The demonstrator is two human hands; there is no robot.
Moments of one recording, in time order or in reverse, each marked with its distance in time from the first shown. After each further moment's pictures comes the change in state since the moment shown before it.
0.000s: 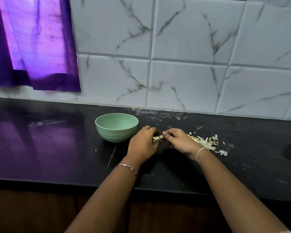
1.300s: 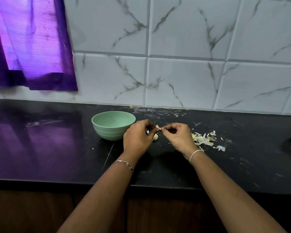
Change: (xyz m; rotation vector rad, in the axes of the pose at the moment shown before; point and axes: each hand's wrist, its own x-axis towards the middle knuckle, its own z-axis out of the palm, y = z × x) left_hand -0.001 0.012 -0.015 -0.077 0.178 -0.150; right_hand -0.006 0.004 0.011 0.027 0.405 -0.094
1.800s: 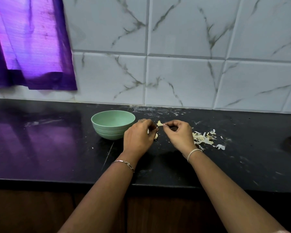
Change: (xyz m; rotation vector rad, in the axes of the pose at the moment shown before) left_hand -0.003 -0.001 0.002 0.131 0.027 0.132; right_hand 0.001 0.000 0.002 -0.036 0.104 0.028
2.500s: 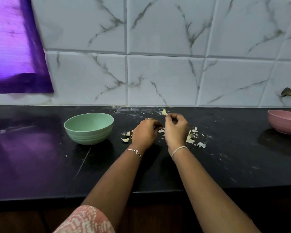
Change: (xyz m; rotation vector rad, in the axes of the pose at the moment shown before) left_hand 0.039 0.053 0.064 -0.143 -0.241 0.033; right_hand 0.019 0.004 -0.019 0.255 0.435 0.182
